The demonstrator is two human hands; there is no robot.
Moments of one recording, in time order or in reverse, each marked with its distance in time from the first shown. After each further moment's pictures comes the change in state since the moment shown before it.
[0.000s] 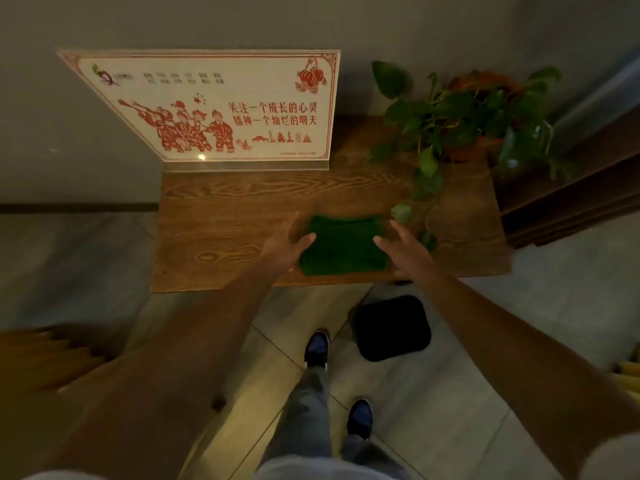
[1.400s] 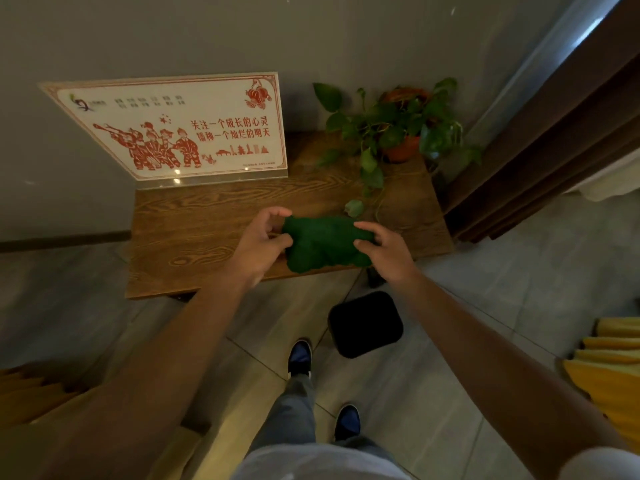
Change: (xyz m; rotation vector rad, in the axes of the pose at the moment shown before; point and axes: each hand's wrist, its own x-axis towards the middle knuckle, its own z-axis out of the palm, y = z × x) left_hand -0.134 0.072 0.023 -0.366 -0.045 0.242; right_hand -0.127 0.028 -0.036 0.240 0.079 -0.347
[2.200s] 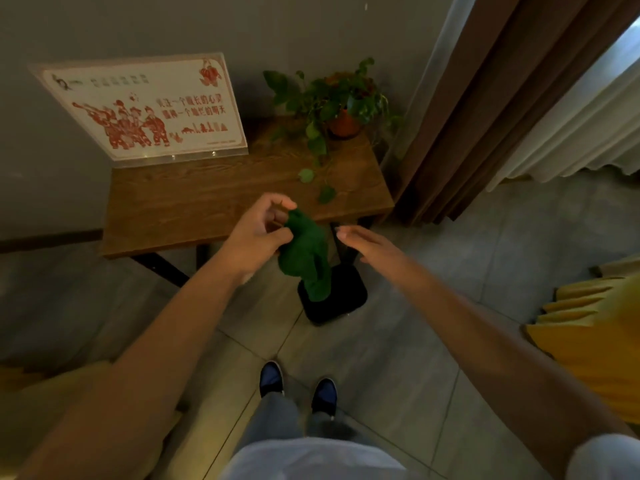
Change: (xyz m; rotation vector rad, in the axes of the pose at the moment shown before) left_hand -0.187 -0.001 0.109 0.127 -0.156 0.235; right_hand -0.191 0.069 -0.069 0.061 -0.153 0.026
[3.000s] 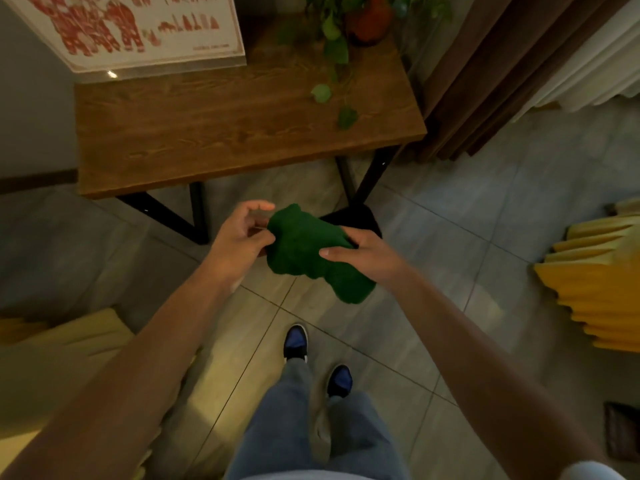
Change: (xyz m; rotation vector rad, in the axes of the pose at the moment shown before) left_hand -0.043 -0.139 -0.041 -0.131 0.092 -0.269; right_hand 0.002 0.085 0.111 0.099 -0.120 0.084
